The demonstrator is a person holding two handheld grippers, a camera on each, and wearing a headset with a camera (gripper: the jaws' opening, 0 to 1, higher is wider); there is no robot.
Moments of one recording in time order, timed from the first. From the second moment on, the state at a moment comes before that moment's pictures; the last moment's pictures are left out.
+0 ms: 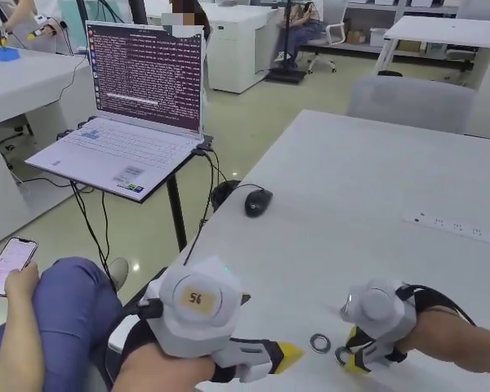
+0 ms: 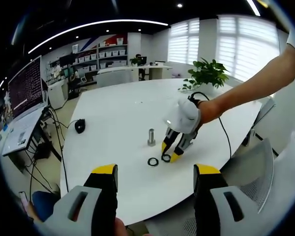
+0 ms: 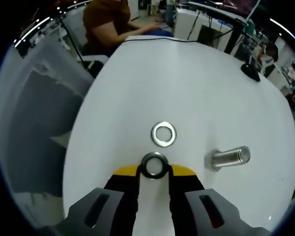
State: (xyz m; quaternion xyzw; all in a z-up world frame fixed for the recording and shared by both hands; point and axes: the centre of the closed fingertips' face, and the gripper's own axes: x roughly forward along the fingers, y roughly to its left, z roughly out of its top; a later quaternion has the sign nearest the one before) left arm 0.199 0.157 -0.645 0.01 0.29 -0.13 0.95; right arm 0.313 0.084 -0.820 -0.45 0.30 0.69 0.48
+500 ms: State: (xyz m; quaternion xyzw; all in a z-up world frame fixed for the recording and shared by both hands) left arm 0.203 0.154 -0.646 0.01 0.29 -0.14 0.95; right arm 0.324 0.086 -0.794 -0.42 0.29 0.68 0.53
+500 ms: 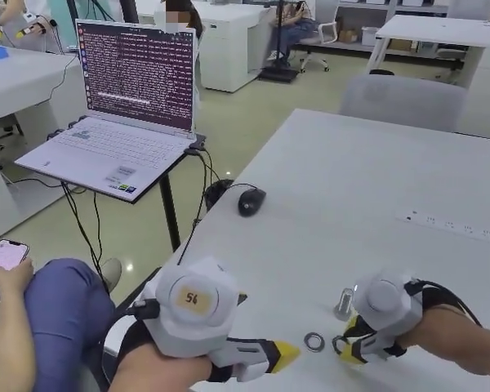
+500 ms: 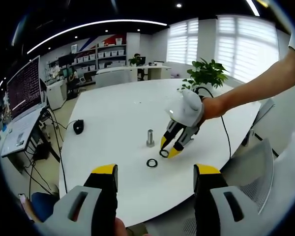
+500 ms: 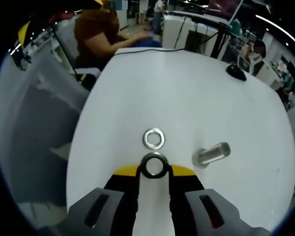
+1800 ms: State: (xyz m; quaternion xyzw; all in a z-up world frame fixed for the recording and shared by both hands) left arm 0.204 0.160 -0.649 0.01 0.29 -0.13 0.95; right arm 0.397 0.116 -0.758 -0.44 0.28 0.64 0.57
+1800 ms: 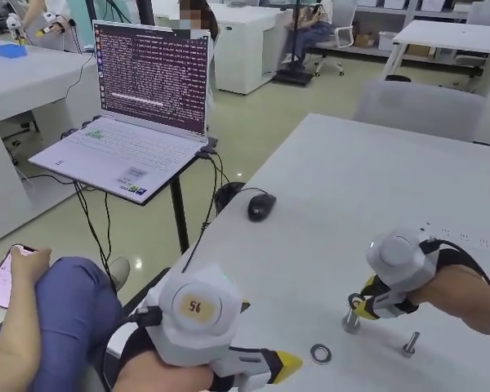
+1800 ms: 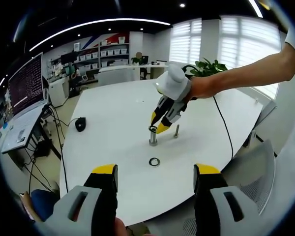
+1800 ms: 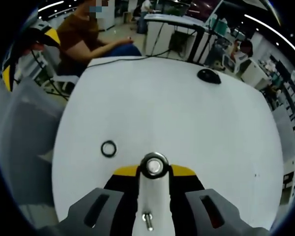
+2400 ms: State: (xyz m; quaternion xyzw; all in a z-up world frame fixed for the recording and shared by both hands) left arm 0.202 0.160 -0.651 0.01 0.30 -0.13 0.95; right arm 0.397 0.116 -0.783 -0.46 0.30 0.63 0.55
